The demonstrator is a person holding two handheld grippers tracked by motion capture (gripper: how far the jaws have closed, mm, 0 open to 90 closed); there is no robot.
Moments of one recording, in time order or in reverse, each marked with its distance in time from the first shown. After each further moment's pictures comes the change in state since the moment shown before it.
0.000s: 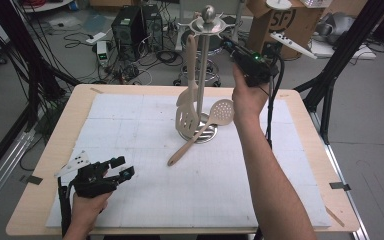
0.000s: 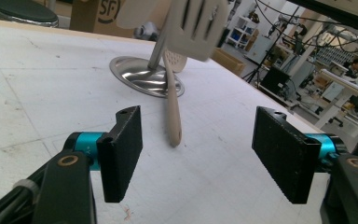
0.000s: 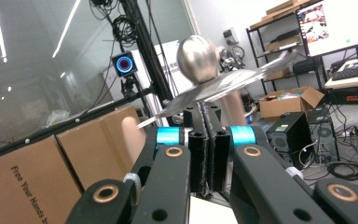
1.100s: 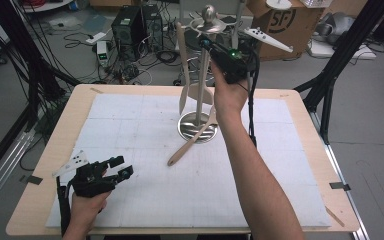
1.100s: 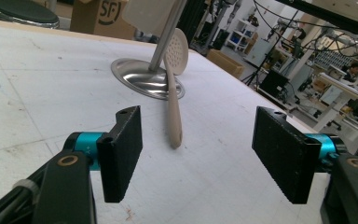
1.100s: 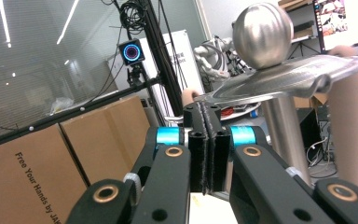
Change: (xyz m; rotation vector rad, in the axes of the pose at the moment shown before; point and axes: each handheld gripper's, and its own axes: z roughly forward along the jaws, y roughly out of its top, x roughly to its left) left arm 0.002 0.001 -0.004 -0.008 0.000 -0.011; right arm 0.026 -0.010 0.034 0.040 0.020 -0.027
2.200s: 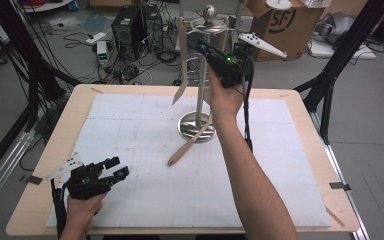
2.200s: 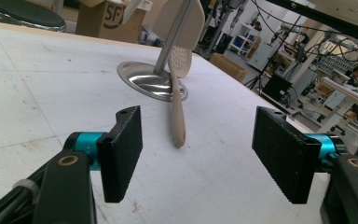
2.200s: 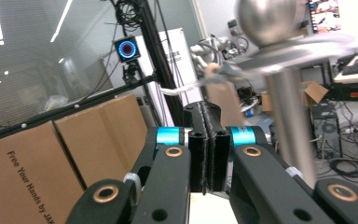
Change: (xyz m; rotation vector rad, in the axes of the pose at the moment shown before) left arm 0.001 0.000 -0.010 -0.019 0.013 -0.005; right arm -0.002 -0.012 -0.001 0.003 -0.028 -0.012
